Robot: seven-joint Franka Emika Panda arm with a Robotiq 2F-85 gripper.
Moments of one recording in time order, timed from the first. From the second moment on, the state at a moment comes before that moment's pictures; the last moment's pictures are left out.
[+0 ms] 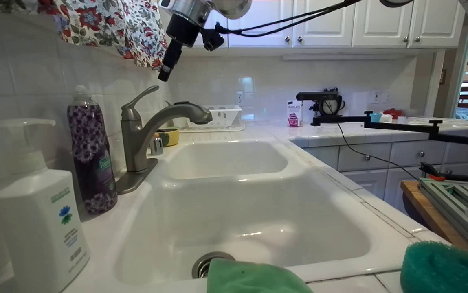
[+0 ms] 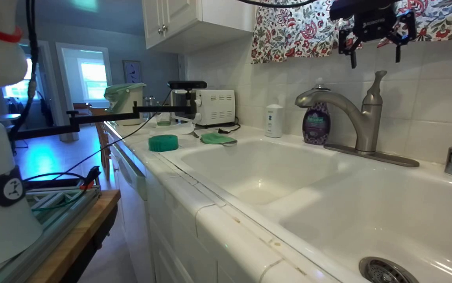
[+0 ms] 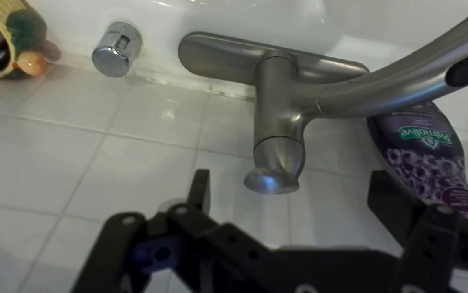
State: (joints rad) arm -0.09 0.59 0.19 -1.22 0.09 2.26 -0.65
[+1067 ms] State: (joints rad) arm -0.11 0.64 0.20 -1.18 0.13 2.28 -0.79
